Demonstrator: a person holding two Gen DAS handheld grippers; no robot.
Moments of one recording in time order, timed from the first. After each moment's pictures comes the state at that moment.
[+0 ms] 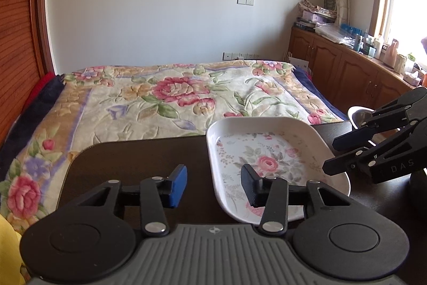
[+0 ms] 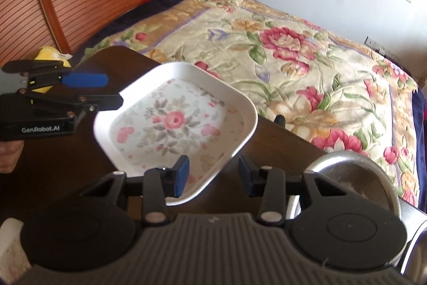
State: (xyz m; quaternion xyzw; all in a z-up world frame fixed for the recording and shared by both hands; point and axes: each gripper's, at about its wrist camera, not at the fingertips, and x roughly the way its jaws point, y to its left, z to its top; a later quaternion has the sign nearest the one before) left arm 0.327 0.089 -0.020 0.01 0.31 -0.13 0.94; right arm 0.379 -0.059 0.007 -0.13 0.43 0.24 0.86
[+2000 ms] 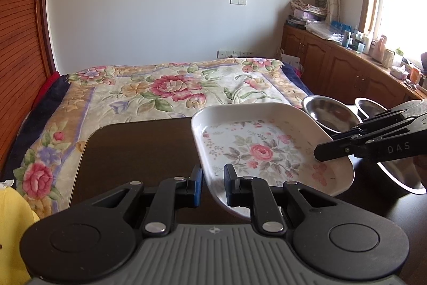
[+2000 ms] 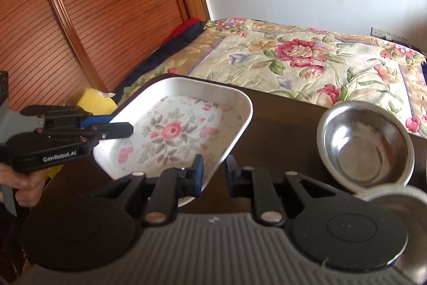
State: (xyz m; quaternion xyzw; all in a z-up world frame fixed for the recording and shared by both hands) left arm 0.230 0.074 0.022 0.02 0.31 -0.13 0.94; right arm 0.302 -0.096 0.030 0.00 0.38 0.28 0.88
